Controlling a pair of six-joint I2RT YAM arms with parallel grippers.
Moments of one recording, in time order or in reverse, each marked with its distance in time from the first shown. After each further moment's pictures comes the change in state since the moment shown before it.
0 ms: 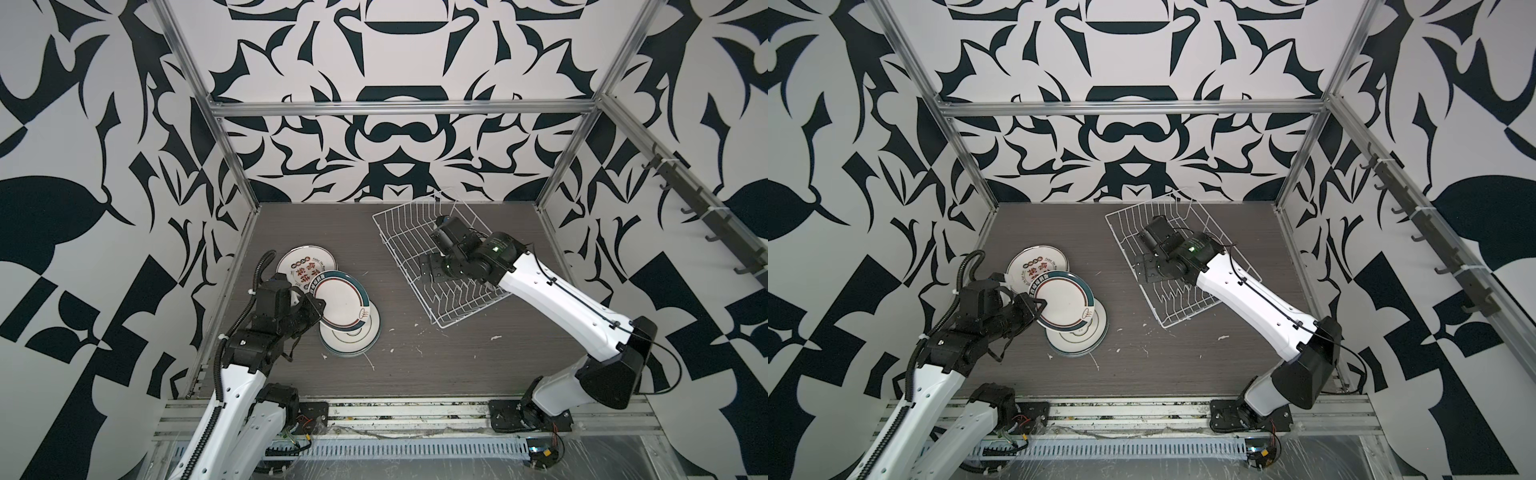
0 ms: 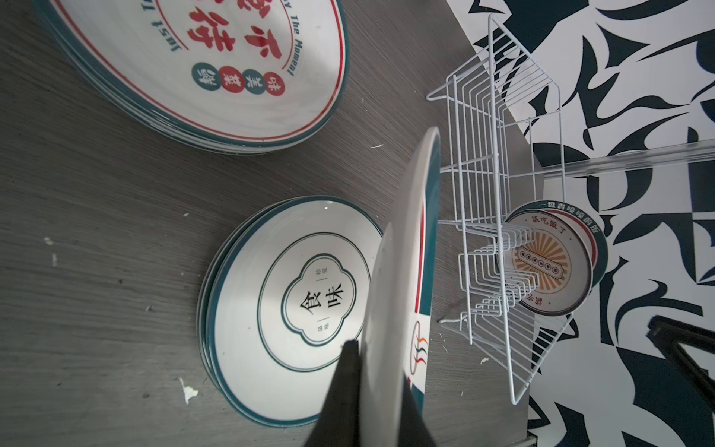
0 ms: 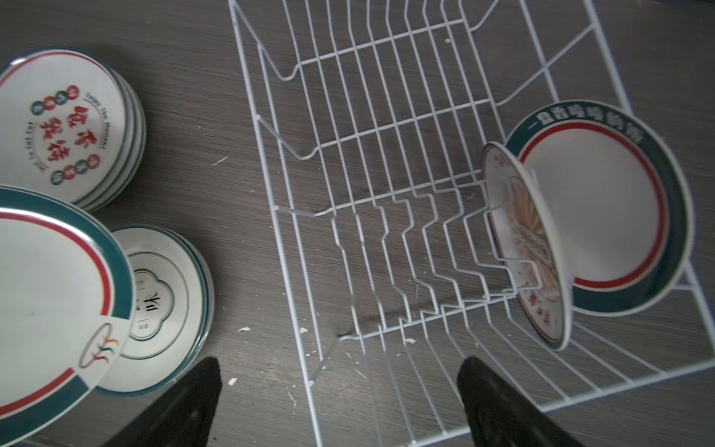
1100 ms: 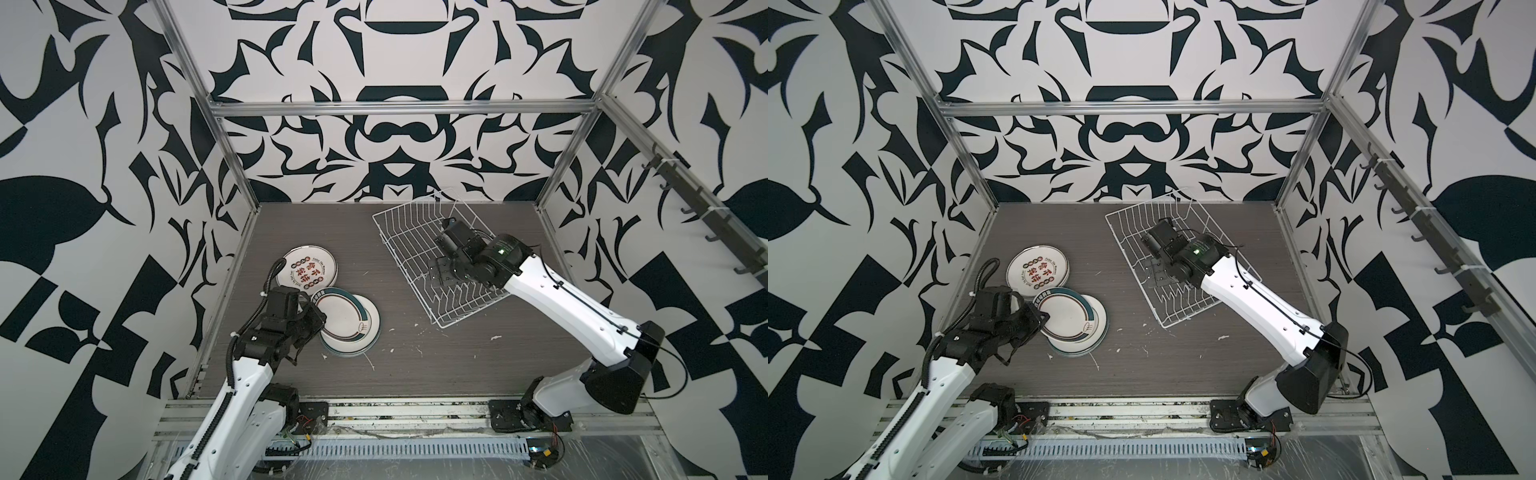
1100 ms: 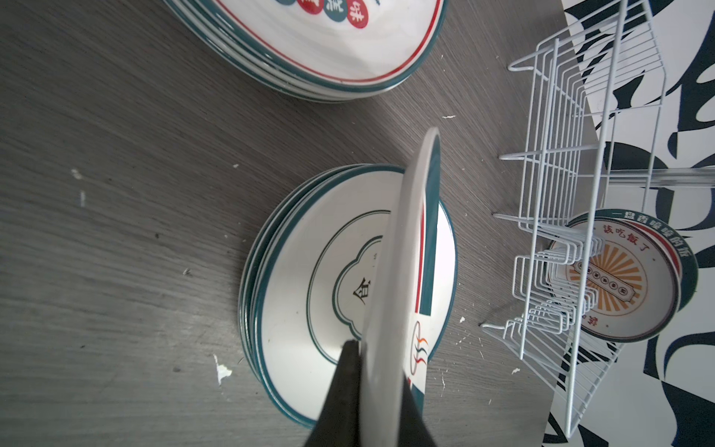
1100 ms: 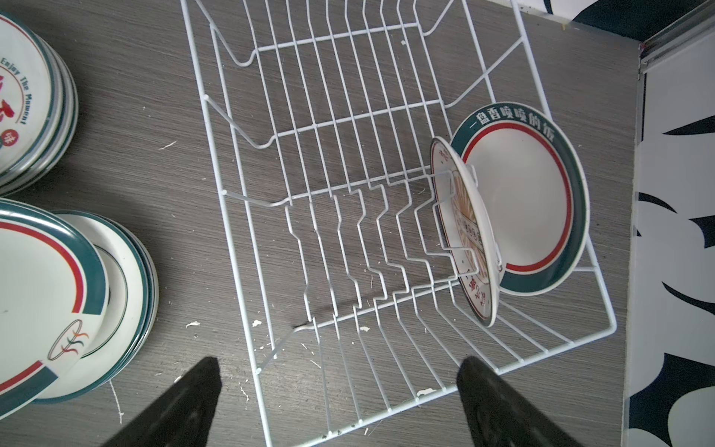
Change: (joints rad) left arm 0.000 0.055 -0.114 0.019 -0.014 -0.060; right arm 0.000 -0.031 -0.022 -0.050 0.077 -0.038
